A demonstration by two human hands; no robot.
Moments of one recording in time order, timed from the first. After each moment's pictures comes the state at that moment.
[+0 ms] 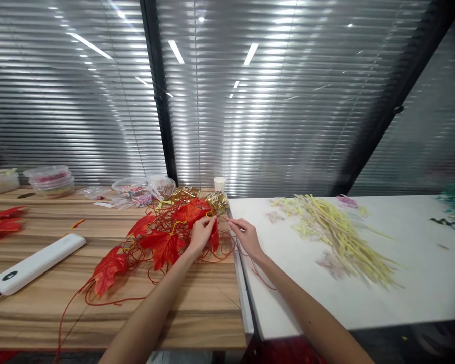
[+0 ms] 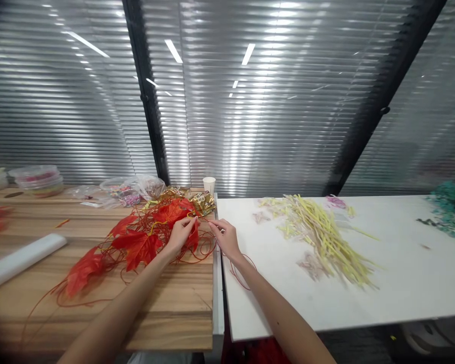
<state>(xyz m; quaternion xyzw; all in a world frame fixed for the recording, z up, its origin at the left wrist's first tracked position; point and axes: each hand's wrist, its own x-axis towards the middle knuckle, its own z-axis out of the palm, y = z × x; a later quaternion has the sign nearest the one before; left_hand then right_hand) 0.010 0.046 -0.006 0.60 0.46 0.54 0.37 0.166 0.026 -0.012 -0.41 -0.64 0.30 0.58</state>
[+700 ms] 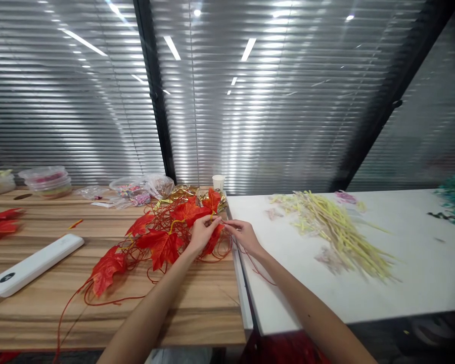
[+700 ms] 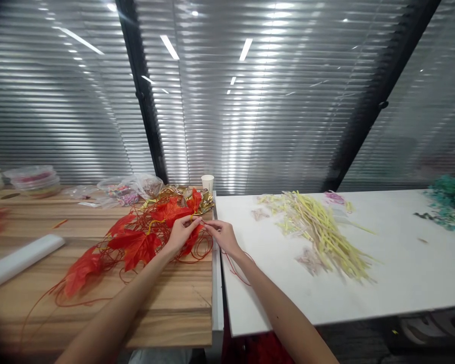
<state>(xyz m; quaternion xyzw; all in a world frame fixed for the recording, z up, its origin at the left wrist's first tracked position) 0.017 0.039 0.001 0.62 0.41 0.54 0.40 0.167 0.029 -0.012 -0.41 -0.65 0.37 0.53</state>
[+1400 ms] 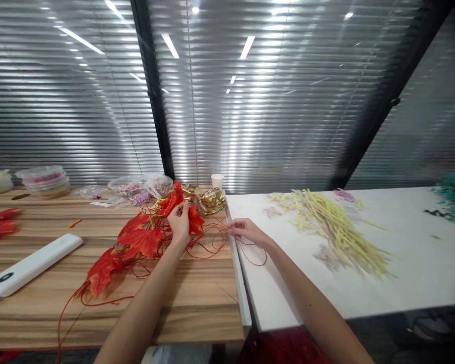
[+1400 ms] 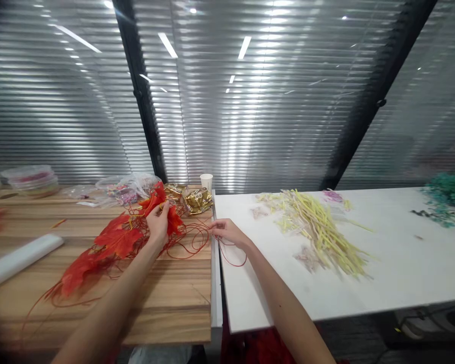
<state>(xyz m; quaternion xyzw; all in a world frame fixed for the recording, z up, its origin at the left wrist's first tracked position) -0.016 0.061 0.011 0.39 0.45 0.75 0.27 0.197 0.032 0.002 -0.37 -0.67 0.53 0.38</state>
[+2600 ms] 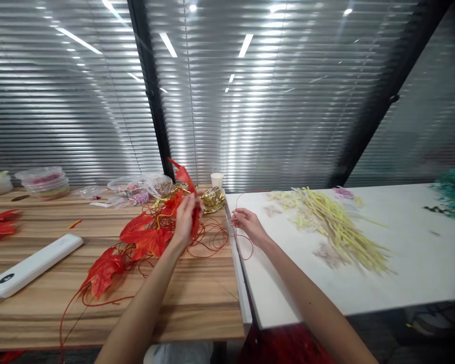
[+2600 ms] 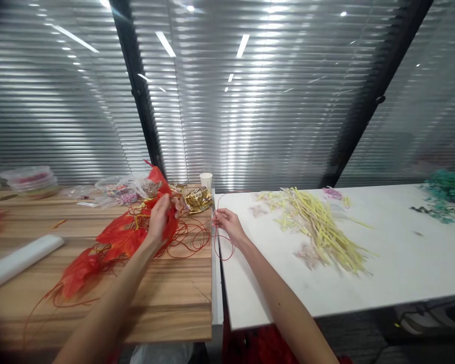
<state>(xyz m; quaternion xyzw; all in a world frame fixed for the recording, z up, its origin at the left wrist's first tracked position) 0.001 0.014 0.066 0.53 0.27 0.66 0.46 0.191 0.045 -0.015 -0.31 -0.50 0.58 0.57</state>
